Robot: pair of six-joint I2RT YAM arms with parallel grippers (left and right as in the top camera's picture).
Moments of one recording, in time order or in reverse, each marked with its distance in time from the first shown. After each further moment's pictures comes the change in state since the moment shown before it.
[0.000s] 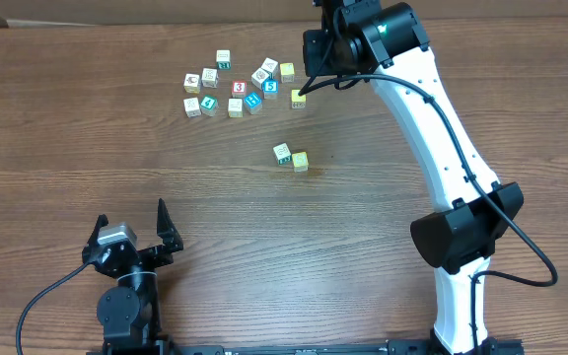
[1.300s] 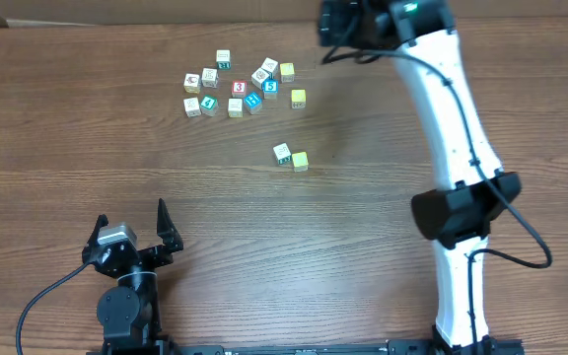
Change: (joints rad) left arm 0.000 0.000 0.000 0.000 0.000 0.000; right arm -0.152 0.145 0.266 -0.071 -0.021 0.028
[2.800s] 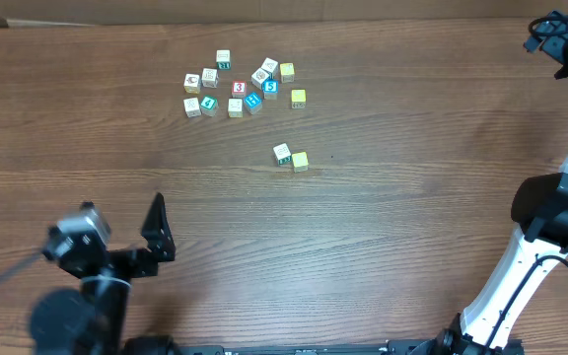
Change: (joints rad) left arm -0.006 0.365 0.799 -0.575 0.206 -0.047; right arm -0.644 0.000 0.000 -0.184 0.026 -0.001
